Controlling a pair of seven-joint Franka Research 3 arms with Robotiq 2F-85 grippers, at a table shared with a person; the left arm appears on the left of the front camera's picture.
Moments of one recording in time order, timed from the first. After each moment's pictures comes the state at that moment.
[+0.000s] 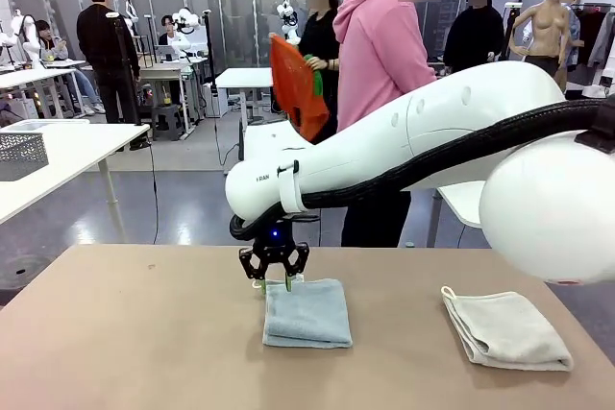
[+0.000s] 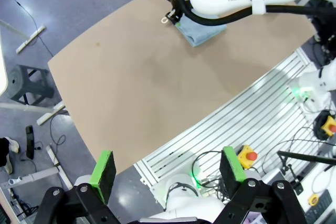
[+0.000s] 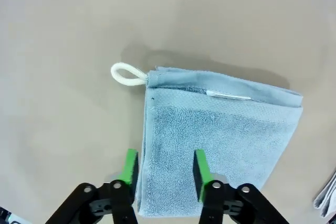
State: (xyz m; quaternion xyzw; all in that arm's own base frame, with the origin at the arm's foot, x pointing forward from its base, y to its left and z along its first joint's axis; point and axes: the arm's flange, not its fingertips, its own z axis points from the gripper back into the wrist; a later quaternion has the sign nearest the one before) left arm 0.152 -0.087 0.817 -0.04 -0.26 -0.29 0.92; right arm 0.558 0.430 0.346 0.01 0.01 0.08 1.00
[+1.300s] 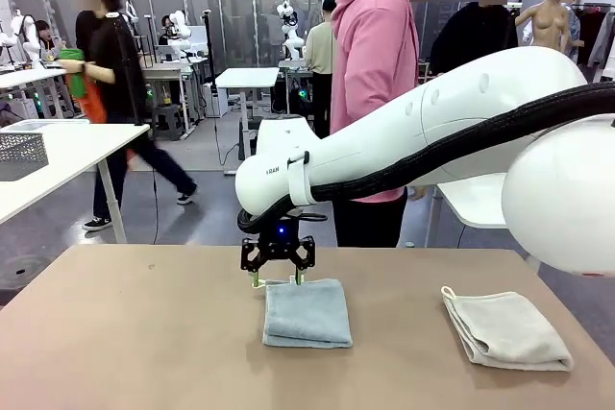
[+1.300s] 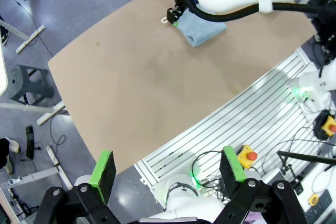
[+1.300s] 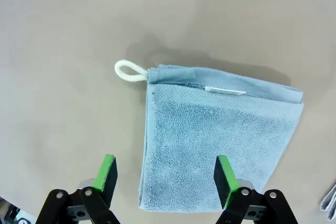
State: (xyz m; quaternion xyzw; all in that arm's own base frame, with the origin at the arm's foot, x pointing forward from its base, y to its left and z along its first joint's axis) left arm 0.152 -0.087 0.817 -0.04 -0.26 -0.29 0.92; right arm 0.555 0.416 0.354 0.04 0.01 0.07 1.00
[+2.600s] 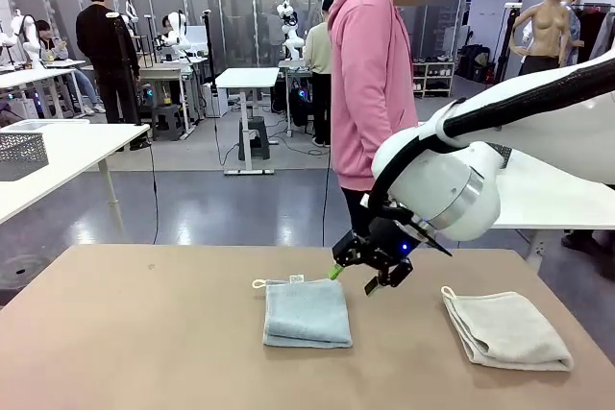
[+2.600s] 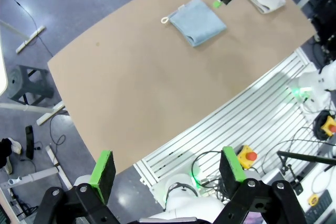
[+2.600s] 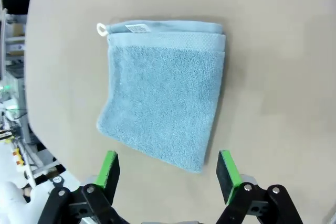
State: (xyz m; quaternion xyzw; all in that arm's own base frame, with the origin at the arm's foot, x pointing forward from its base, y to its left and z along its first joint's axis) left arm 0.152 -0.087 0.817 -0.04 -0.26 -0.29 0.92; right arm 0.496 0.193 0.349 0.31 -0.05 0.04 0.95
